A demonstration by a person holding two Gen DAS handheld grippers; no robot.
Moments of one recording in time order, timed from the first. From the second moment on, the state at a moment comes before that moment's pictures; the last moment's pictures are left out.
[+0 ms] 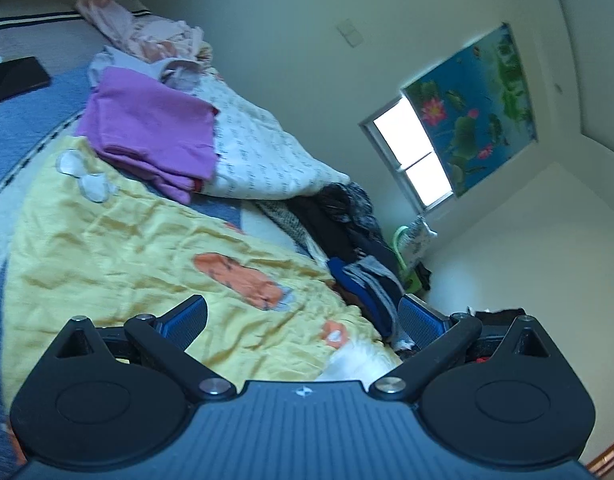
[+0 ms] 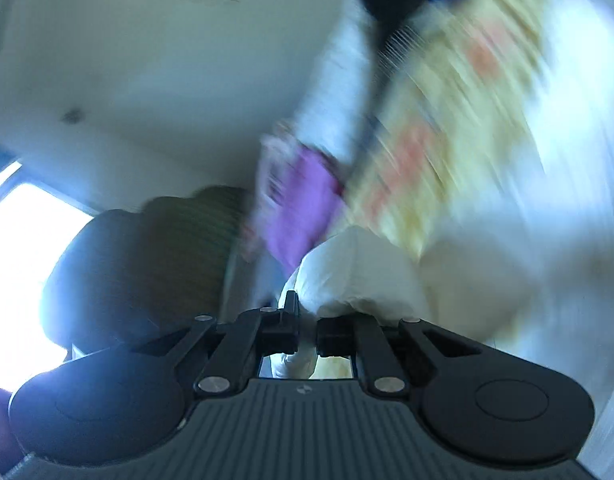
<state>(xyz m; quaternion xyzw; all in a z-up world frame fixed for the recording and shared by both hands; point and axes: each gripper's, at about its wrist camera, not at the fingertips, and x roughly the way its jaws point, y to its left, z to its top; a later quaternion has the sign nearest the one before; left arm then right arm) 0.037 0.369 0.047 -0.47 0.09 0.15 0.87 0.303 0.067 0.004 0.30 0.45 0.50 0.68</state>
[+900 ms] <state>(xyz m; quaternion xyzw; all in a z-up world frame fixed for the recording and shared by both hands) 0.363 0.101 -0.003 -0.12 0.29 -0.03 0.95 0.364 -0.201 0.200 0.15 0.32 0.56 0.75</state>
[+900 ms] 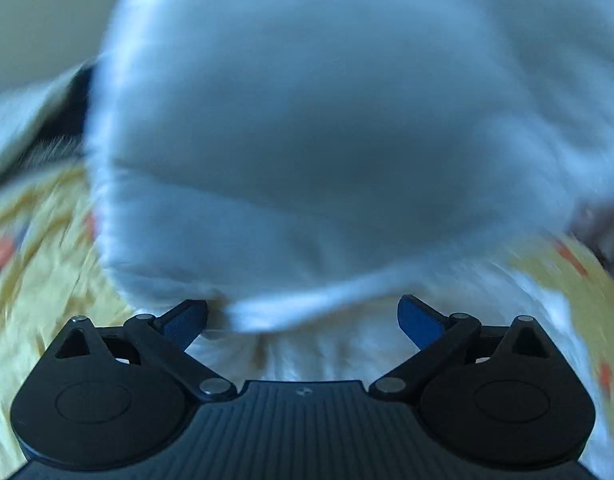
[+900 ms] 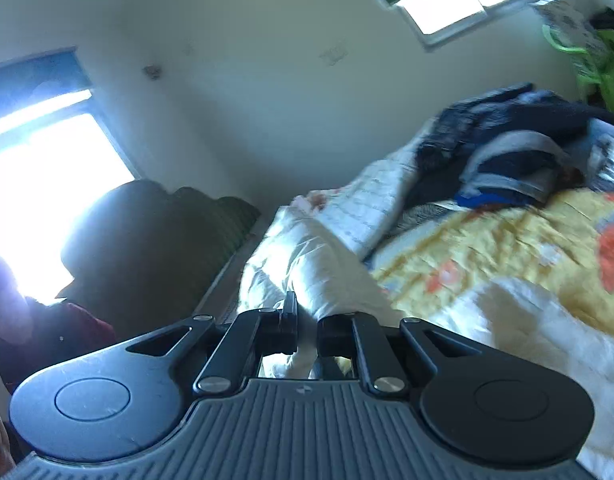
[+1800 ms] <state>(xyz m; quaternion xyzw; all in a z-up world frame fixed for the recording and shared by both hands) 0.364 0.102 -0.083 -0.10 0.32 0.06 0.94 0.301 -0.366 -0.097 0.44 0.42 0.27 0.74</state>
